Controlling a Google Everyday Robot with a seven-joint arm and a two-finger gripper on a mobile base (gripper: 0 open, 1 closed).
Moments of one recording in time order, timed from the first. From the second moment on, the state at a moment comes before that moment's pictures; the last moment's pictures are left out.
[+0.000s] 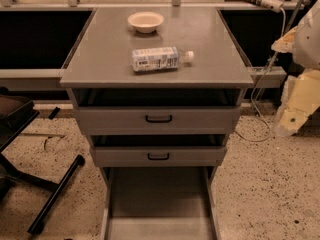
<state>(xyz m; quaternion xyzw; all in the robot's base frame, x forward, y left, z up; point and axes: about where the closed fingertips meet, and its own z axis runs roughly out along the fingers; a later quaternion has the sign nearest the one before) 0.438 -0.216 0.978 -0.60 0.78 -0.04 0.16</state>
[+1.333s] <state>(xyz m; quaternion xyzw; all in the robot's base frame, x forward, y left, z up) 0.555 -0.117 0.954 -0.66 0.72 0.00 0.22</state>
